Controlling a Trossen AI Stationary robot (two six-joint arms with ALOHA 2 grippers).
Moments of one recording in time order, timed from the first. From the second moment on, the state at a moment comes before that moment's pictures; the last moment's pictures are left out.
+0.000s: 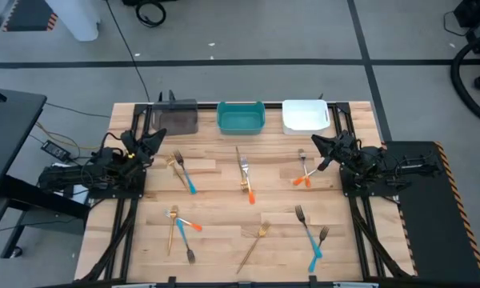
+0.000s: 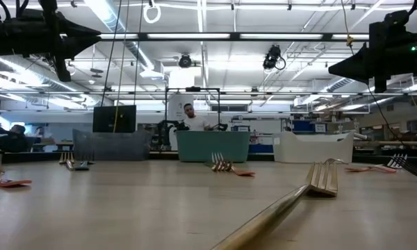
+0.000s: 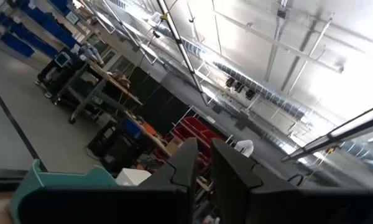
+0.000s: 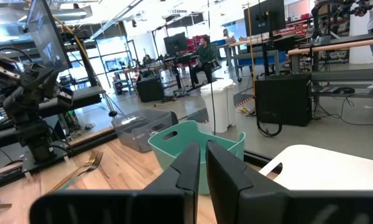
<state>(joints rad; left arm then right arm) 0.08 0.01 0.01 0.44 -0.55 -0.54 0.08 0.00 0.03 0.08 0.73 0.14</state>
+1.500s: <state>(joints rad) 0.08 0.01 0.01 0.44 -0.66 -0.57 0.08 0.00 0.03 0.16 0.71 0.22</state>
